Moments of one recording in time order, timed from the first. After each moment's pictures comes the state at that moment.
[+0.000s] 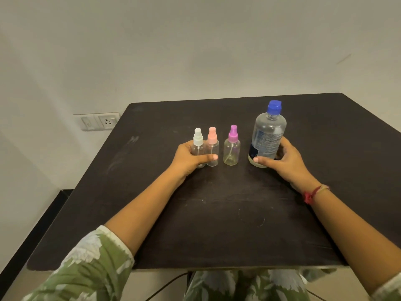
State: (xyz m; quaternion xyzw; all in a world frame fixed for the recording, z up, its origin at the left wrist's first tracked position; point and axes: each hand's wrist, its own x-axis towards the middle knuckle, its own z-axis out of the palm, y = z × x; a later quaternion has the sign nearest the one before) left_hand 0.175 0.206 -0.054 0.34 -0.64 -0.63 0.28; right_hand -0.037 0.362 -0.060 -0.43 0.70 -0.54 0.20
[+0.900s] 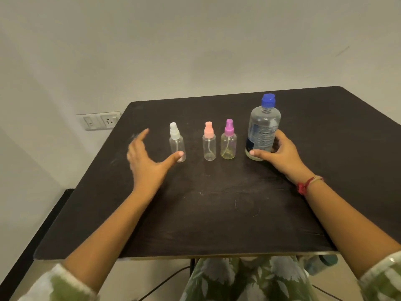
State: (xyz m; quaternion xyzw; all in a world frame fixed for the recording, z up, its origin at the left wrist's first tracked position) left_hand 0.253 0.230 -0.051 0.47 -0.71 -0.27 0.45; right_hand -0.036 0.362 -0.064 -0.43 0.69 -0.55 0.19
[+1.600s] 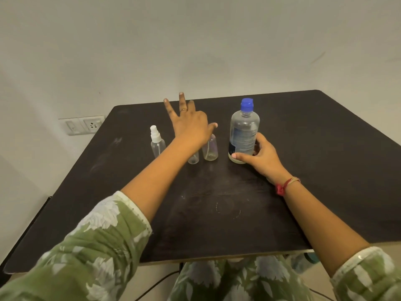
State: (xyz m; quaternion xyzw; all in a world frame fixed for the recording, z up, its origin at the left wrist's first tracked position) left_hand 0.103 0.240 0.027 0.45 -0.89 0.08 0.09; right_hand -0.040 0.364 -0.067 -0.43 0.69 -0.55 0.19
